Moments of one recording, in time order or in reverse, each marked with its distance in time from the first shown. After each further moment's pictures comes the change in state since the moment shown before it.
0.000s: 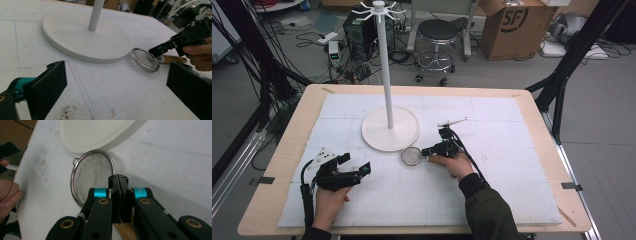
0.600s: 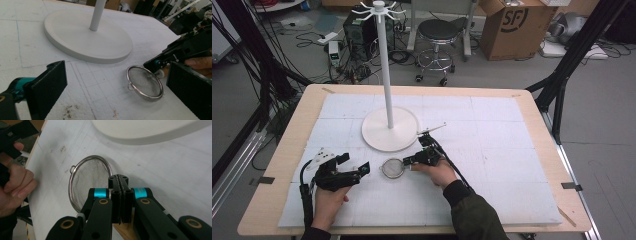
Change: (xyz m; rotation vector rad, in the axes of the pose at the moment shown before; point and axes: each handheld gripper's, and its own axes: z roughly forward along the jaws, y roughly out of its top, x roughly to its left) left arm 0.002 0.000 -0.001 0.005 0.003 0.002; right arm 0.046 -0.008 0.041 0.064 0.066 -0.073
